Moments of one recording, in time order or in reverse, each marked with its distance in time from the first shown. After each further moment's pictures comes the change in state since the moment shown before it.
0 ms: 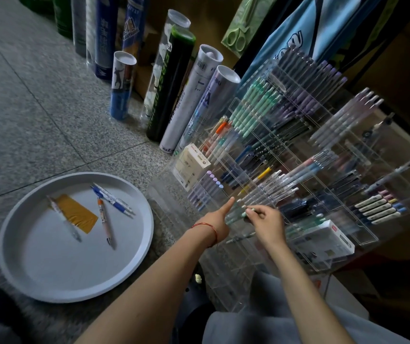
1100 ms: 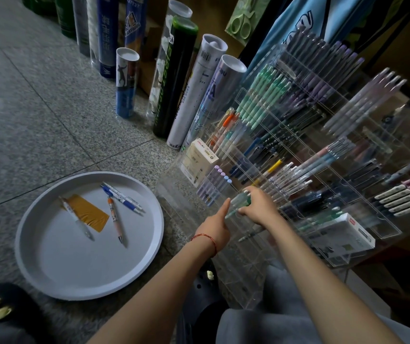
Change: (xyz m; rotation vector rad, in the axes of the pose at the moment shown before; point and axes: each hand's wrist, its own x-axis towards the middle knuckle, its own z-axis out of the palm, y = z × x) left_hand -0.004 -0.029 0.018 -0.136 0.116 0.009; right_hand 0.015 -0.044 0.020 -0.550 -0.312 0.014
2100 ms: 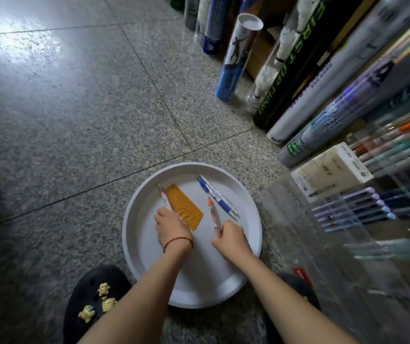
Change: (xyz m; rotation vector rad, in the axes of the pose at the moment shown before) left_hand -0.013 -0.228 -0.150 -0.060 0.814 -0.818; right_hand 0.012 -0.169 0.236 0.031 -0.399 -0.170
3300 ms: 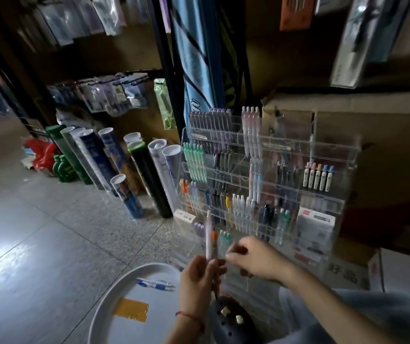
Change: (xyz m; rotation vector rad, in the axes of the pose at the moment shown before) left_hand -0.341 0.100 -0.030 -0.485 -0.569 0.707; right_hand -0.273 0.173 -0.220 0.611 0.248 -0.322
